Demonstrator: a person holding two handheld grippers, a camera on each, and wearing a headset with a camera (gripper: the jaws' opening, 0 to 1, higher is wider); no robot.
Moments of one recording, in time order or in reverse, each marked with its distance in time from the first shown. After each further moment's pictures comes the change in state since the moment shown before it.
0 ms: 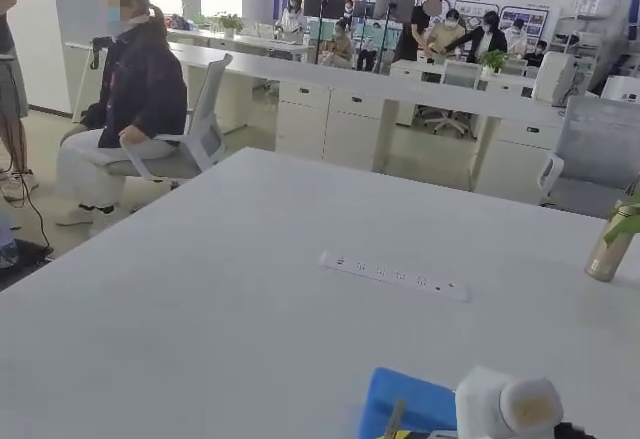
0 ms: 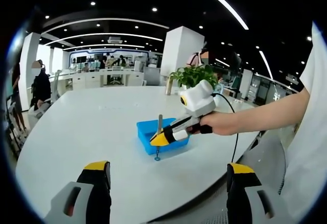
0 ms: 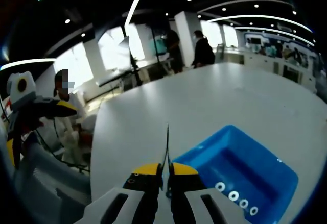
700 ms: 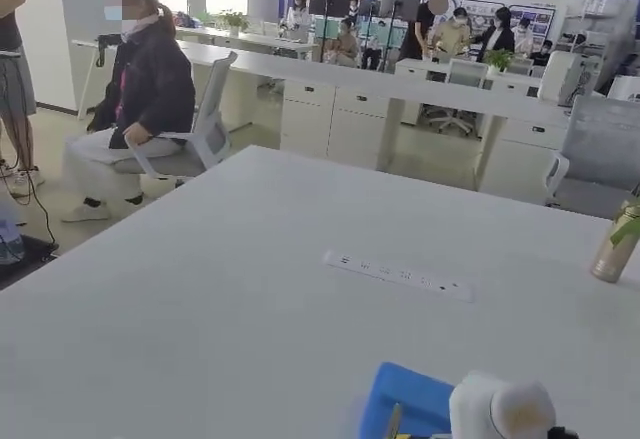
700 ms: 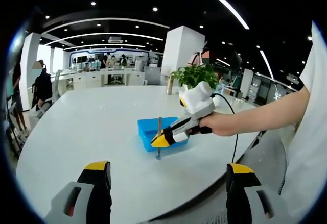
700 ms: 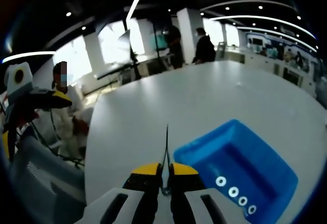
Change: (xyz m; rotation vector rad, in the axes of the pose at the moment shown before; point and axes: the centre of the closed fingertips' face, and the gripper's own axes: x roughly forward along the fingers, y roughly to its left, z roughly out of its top) left arm -0.002 0.003 -0.002 0.001 0.004 0.008; right arm 0.006 -0.010 -0.008 -0.033 0.044 -0.034
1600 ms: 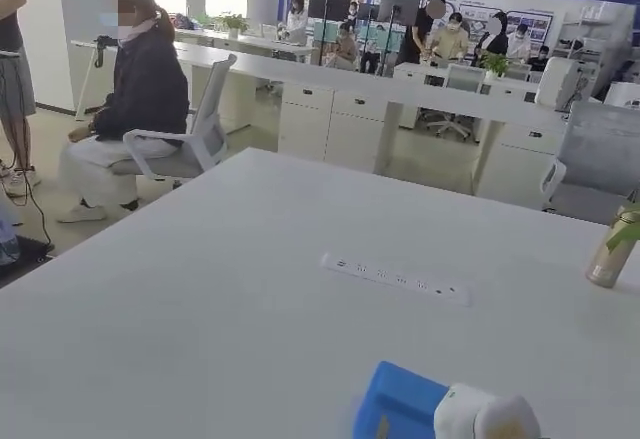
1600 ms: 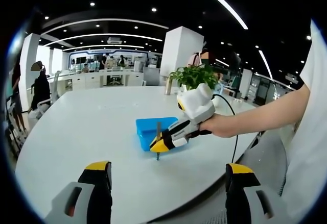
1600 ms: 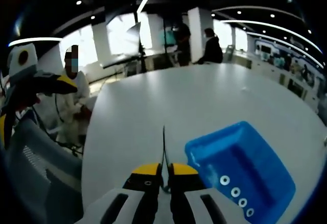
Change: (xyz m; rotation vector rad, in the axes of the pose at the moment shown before) left arm 0.005 -0.004 -0.003 0.007 -0.007 -0.014; right arm 0.001 0.015 -0.010 -0.129 0.040 0.014
